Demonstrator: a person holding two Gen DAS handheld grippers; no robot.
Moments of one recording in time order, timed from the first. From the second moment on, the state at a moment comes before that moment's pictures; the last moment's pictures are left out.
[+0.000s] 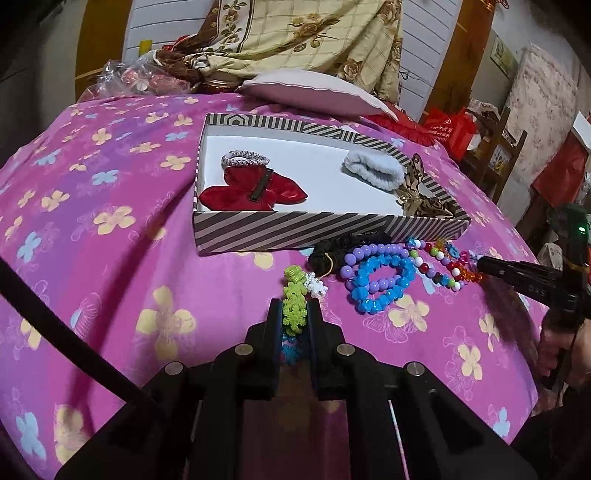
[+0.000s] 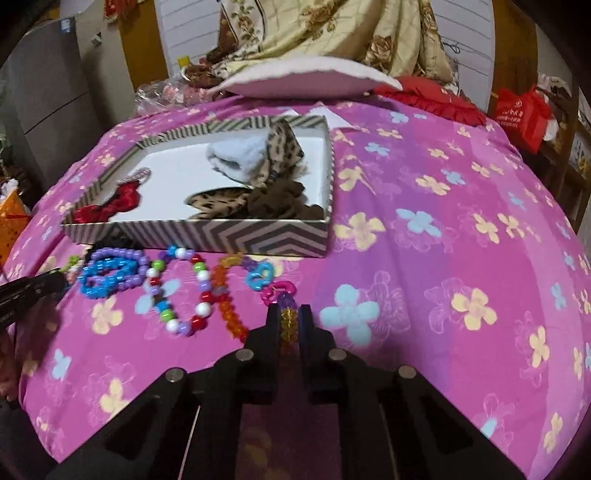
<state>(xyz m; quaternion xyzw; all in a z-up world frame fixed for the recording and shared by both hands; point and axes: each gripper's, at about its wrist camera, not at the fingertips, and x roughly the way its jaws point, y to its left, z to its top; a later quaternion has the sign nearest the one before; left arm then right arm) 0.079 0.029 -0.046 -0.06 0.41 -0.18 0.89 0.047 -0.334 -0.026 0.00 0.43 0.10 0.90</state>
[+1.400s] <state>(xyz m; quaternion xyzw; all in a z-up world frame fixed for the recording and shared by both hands) 0.079 0.030 -0.047 -0.06 0.41 -0.18 0.89 0.019 -0.319 0.004 0.05 0.39 0.15 0.91</state>
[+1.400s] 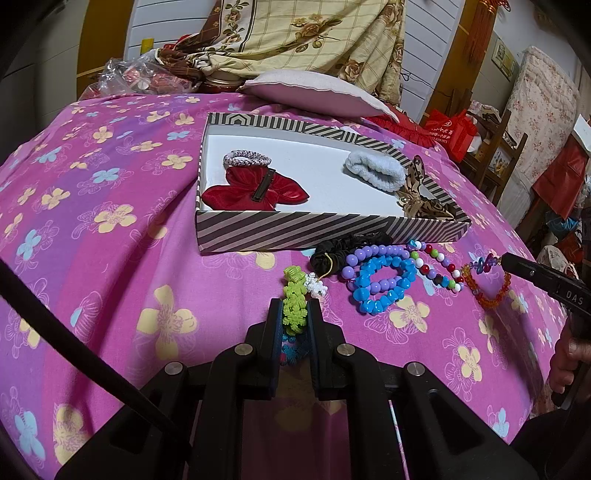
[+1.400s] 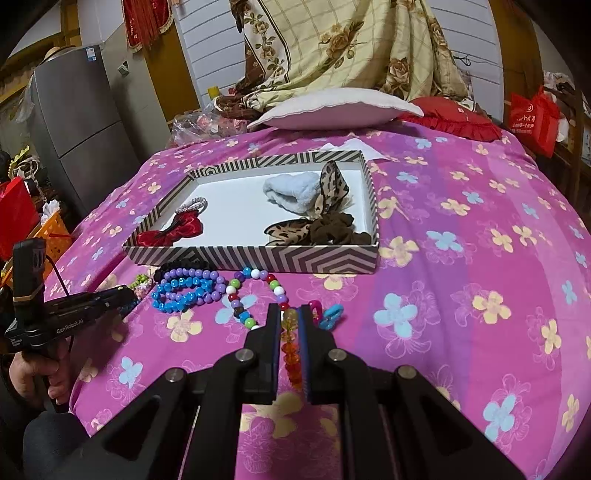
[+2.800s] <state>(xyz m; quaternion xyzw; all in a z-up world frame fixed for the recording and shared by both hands) 0.211 -0.024 0.046 -0.07 0.37 -0.19 0.91 0.132 -0.257 0.037 0.12 0.33 0.20 0.92</state>
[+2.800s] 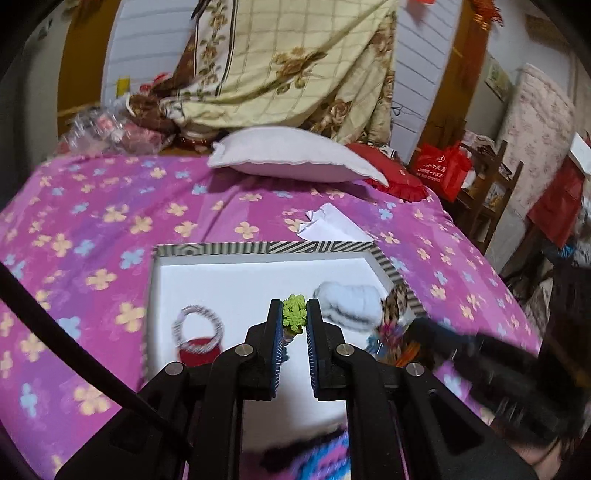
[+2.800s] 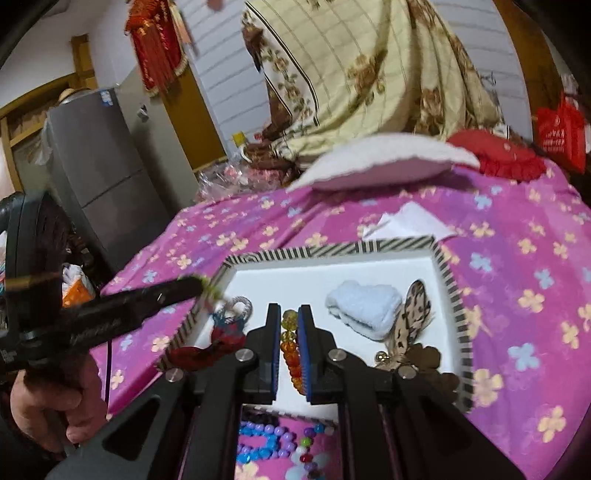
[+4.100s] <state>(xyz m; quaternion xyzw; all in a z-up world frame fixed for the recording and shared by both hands) 0.136 0.009 0.016 -0.06 0.39 -0.12 0.91 0.090 -0.254 0.008 0.05 0.40 0.14 0.90</state>
